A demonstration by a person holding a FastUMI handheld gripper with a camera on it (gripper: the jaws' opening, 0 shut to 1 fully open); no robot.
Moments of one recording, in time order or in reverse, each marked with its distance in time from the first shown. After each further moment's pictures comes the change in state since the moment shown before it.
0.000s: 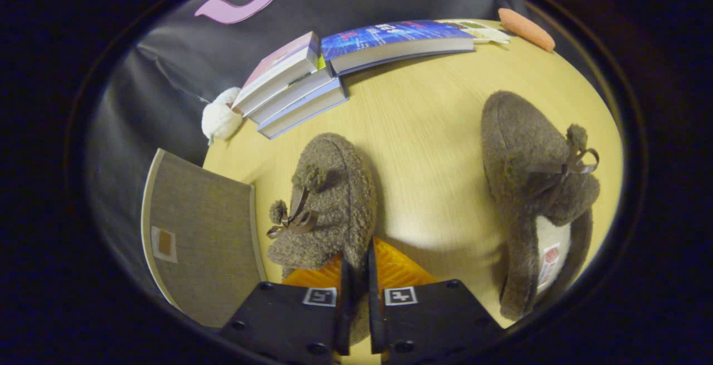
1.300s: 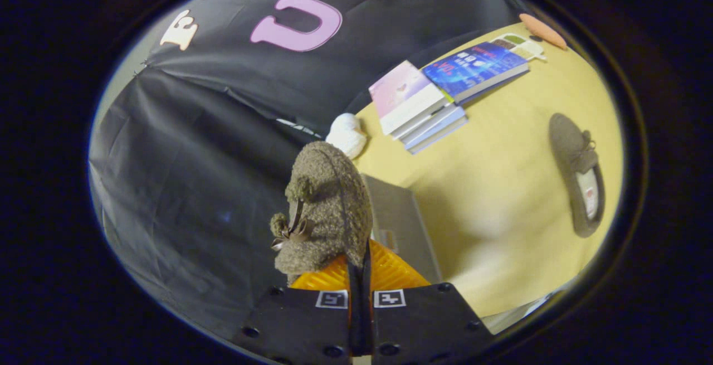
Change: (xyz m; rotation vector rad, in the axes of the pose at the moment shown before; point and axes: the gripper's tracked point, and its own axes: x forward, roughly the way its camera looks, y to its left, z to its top) arm -0.169 0.224 0.009 0.114 0.005 0.419
